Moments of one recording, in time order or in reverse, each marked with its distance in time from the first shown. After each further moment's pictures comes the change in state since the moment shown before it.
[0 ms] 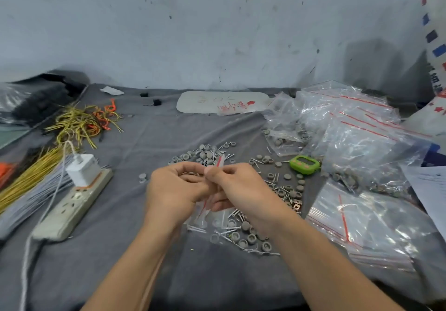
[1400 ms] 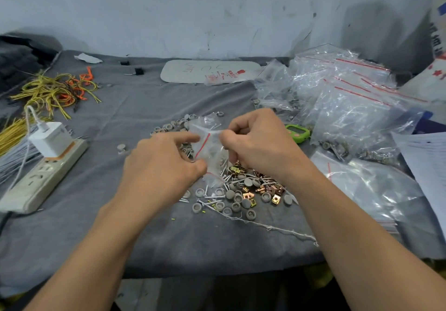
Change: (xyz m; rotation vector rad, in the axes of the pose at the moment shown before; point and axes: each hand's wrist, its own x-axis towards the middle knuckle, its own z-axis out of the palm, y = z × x) left_hand -0.014 0.011 0.011 0.871 0.075 0.181; right_hand -0.009 -0.002 -0.057 -0.512 0.158 -0.295
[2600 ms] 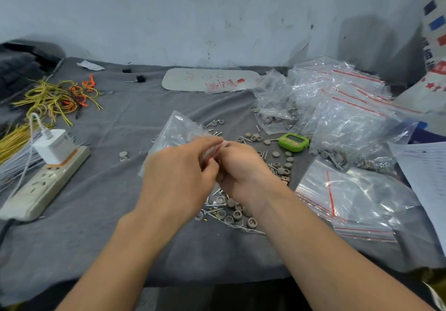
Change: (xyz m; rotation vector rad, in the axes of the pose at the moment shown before) left_hand -0.009 0.004 0.015 -0.024 0.264 0.450; right_hand 0.018 0.000 0.066 1.100 -0.088 0.448
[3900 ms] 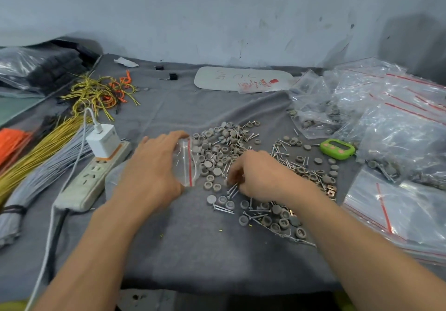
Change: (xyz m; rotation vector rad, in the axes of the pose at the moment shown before) left_hand 0.008 -0.122 -0.040 0.223 -0.330 -0.173; right_hand 0.025 0.004 0.009 -1.702 -0.173 -0.188
